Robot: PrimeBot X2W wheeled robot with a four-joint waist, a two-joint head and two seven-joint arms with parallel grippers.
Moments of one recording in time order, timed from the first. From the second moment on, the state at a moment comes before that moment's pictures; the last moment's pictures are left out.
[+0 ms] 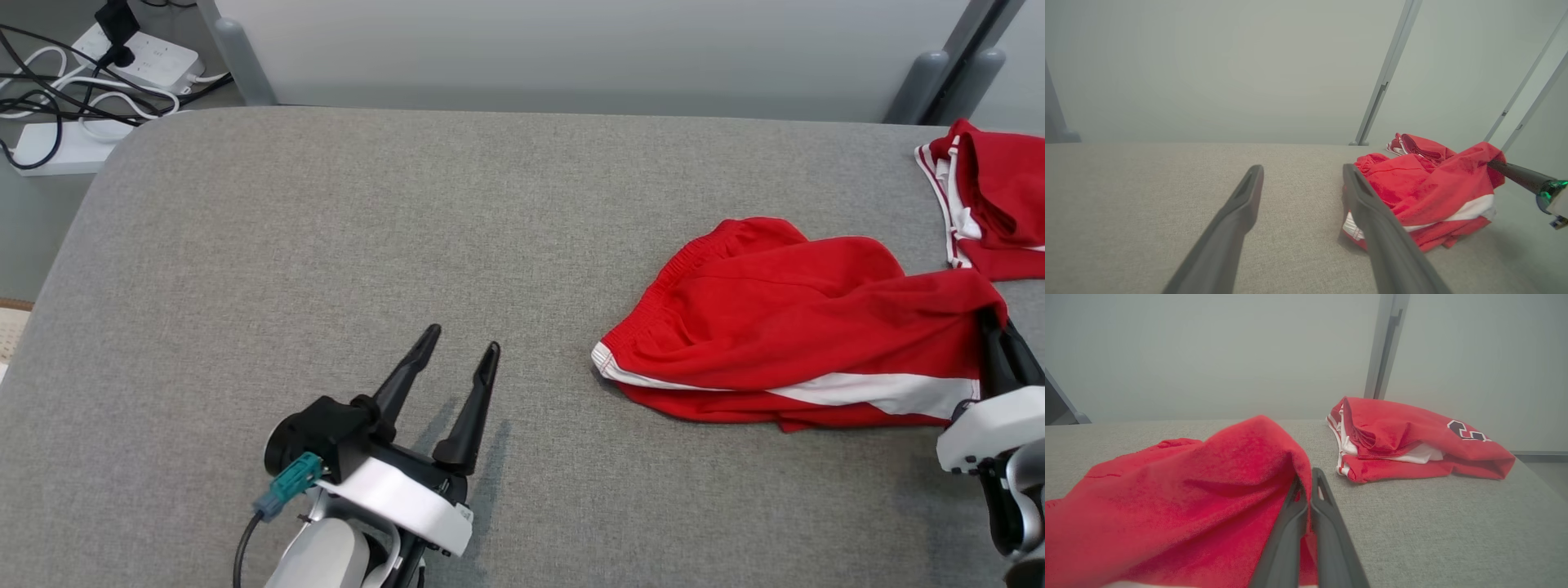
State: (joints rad) left arm -0.22 0.05 -0.36 0.25 -0.38 -0.12 -0.25; right arm -0.29 -0.20 -0.14 0.46 0.18 0.13 -0.13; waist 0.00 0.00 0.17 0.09
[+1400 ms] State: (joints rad) left arm -0.15 0.08 -0.35 0.26 -0.41 -0.11 -0.25; right arm 0.14 -0.06 0.00 0.01 0.17 0.13 -0.25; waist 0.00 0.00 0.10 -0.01
